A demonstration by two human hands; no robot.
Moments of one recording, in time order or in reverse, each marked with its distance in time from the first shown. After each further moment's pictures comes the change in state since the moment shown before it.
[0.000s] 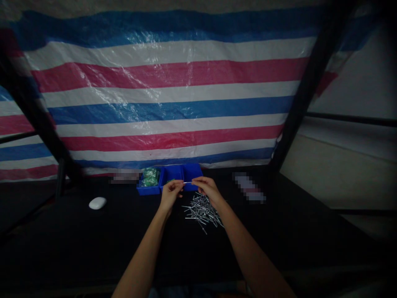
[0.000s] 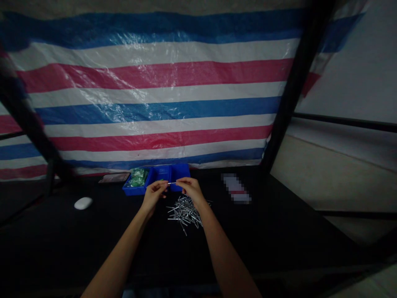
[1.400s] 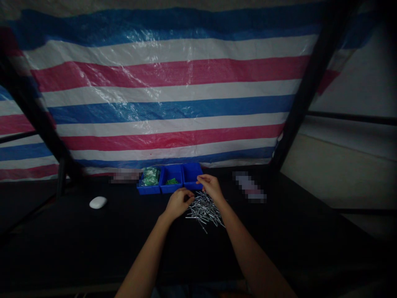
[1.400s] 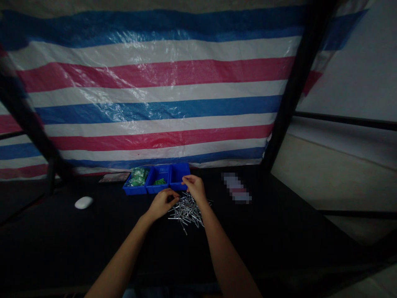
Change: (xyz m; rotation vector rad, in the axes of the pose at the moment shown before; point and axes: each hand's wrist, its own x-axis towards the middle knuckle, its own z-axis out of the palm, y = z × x) left_hand -0.014 -0.013 0.007 0.859 -0.303 0.388; right_hand 0.011 0.011 -0.011 -0.114 0.141 -0.073
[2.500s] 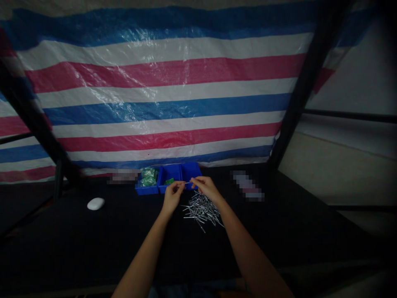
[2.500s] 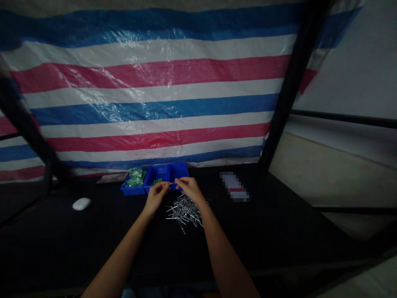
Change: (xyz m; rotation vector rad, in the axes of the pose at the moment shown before) left_hand 0.015 -0.010 0.001 -0.567 0.275 -0.234; right_hand -0.002 -0.004 0.002 -0.063 -0.245 -0.039
